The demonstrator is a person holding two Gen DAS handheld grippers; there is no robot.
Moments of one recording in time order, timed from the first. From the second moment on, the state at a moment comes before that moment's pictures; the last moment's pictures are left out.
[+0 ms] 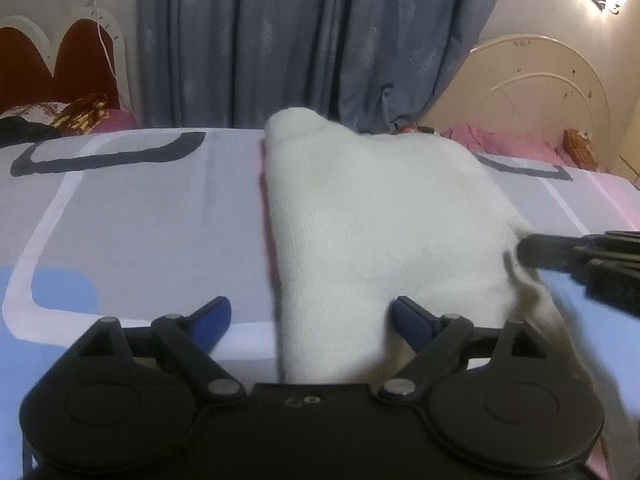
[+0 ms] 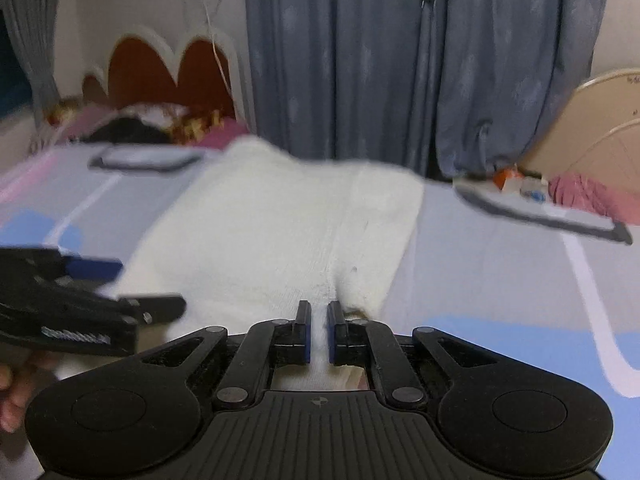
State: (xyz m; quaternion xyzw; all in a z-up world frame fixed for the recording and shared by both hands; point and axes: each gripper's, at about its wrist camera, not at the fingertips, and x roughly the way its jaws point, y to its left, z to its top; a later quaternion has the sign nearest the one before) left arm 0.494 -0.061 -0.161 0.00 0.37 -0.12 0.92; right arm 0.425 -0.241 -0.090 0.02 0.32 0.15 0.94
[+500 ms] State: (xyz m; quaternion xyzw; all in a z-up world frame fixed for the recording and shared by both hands) left arm 0.521 -0.024 -0.159 -0.14 0.38 -0.16 0.90; right arm 0.454 -0.335 -0.113 0.32 0.34 0.17 0.87
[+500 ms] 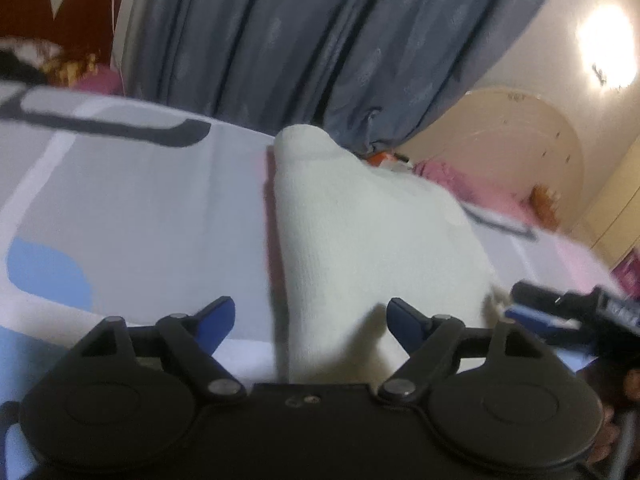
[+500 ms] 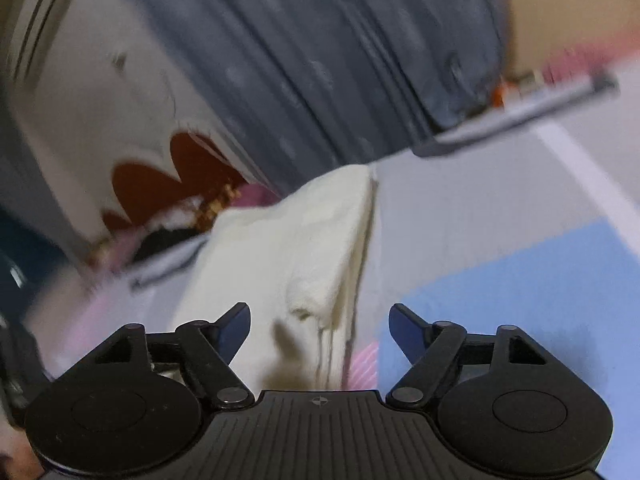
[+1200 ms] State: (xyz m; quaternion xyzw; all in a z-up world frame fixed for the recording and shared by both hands) left arm 0.562 -0.044 -0.170 -0.17 0.41 -0.20 0.87; right arm 0.490 -0.316 -0.126 0.30 0.38 0.20 0.85
